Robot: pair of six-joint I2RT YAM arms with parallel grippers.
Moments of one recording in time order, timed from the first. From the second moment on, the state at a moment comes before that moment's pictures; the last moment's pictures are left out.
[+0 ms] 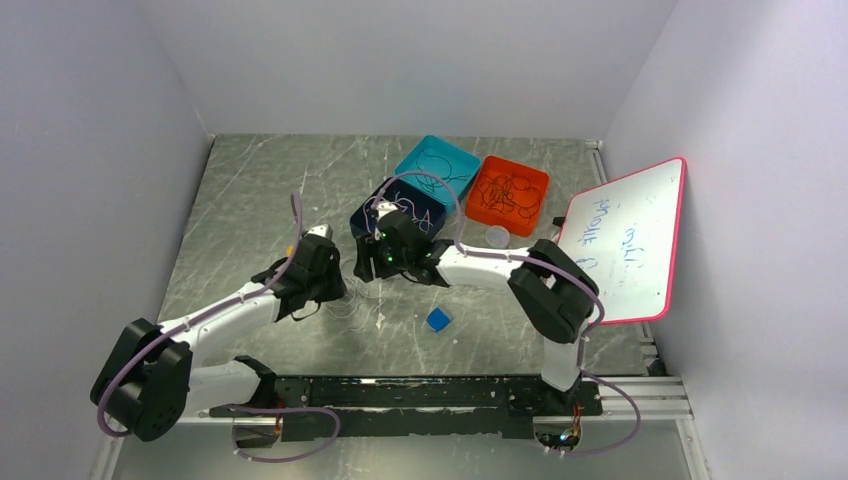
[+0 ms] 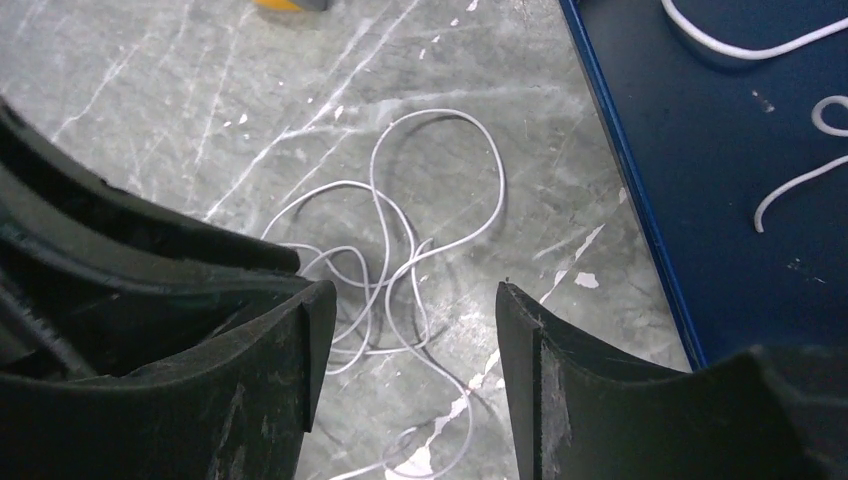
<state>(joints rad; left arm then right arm) -0.54 1.18 0.54 -0.23 -0.13 -0.64 0.91 1.85 1.13 0.08 -0.07 0.48</state>
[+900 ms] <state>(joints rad) -0.54 1.17 0.48 -0.22 -0.13 -0.66 0.91 2.03 1.23 0.07 -0.12 0.68</state>
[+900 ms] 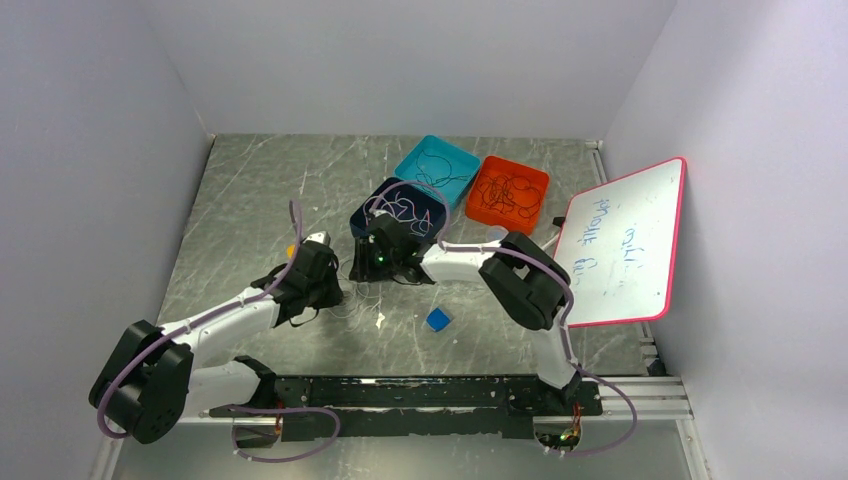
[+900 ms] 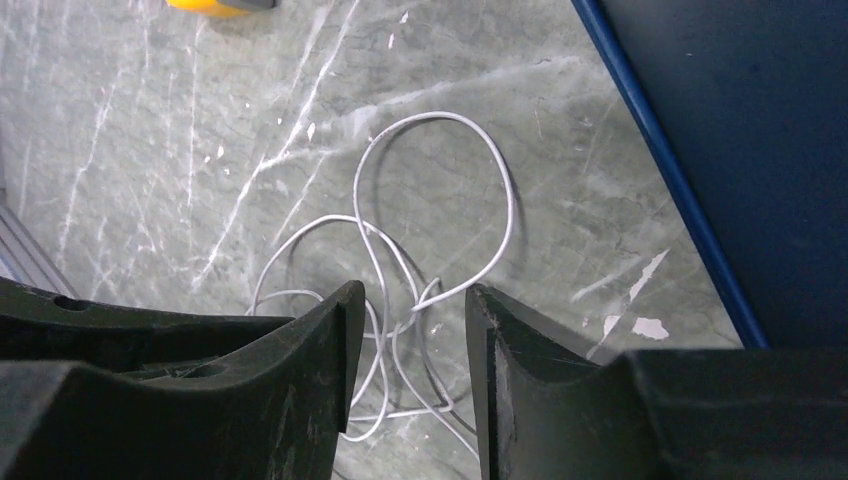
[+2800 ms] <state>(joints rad) -0.54 1.21 0.48 -0.16 -0.14 -0.66 0.86 1.38 1.28 0.07 0.32 0.23</state>
